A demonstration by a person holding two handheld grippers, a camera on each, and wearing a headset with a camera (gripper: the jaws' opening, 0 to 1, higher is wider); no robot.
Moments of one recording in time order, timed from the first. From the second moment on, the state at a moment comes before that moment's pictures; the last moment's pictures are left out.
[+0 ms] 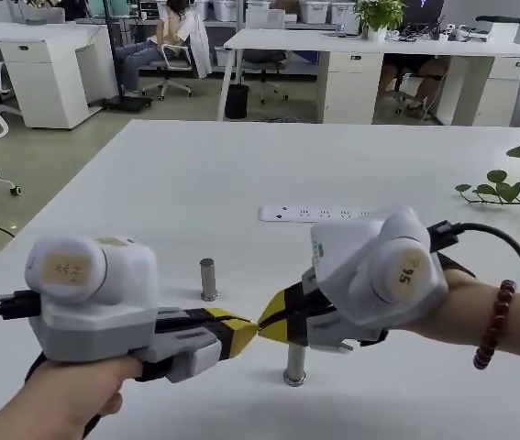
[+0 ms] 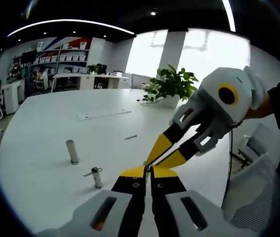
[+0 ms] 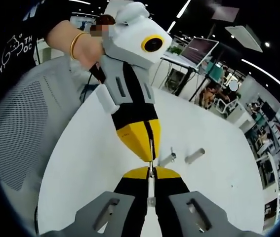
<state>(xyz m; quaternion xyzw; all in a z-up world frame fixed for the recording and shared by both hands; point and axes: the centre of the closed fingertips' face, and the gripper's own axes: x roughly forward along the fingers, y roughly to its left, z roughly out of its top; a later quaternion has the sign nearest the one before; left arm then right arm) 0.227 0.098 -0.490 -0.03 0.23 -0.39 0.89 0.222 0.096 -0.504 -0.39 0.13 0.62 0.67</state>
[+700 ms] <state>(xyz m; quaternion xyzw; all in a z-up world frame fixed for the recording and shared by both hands) 0.214 0.102 -0.490 0.00 0.20 -0.43 0.88 0.216 0.082 -0.505 -0.15 0.23 0.64 0.72</state>
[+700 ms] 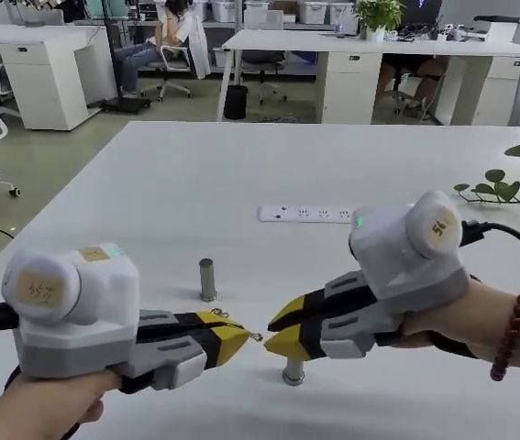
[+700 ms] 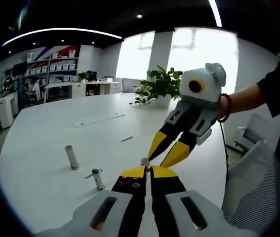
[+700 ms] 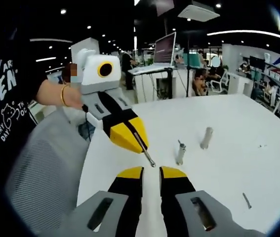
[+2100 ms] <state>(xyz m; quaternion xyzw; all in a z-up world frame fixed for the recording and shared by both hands) 0.173 0.078 -0.486 -0.05 0.18 -0.53 0.83 0.165 0.079 -0.505 -0.10 0.25 0.71 0.65</state>
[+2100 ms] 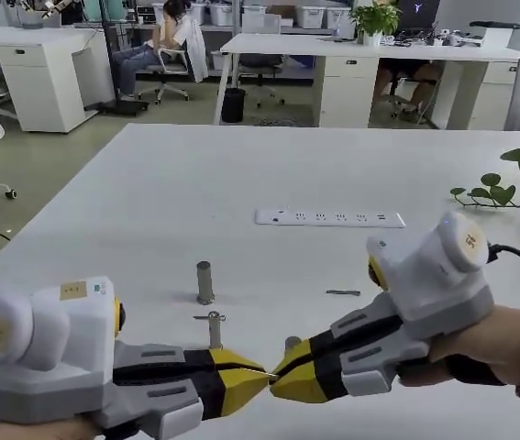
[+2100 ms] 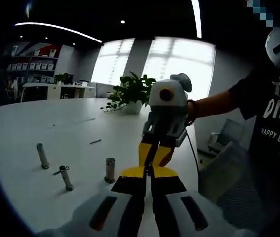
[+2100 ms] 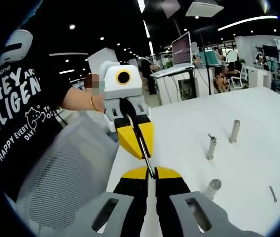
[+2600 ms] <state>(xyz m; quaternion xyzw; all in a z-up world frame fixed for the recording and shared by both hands) 0.184 0.077 -0.500 -0.02 0.19 -0.51 0.84 0.172 0.071 -0.514 -0.19 0.23 0.70 0.65</state>
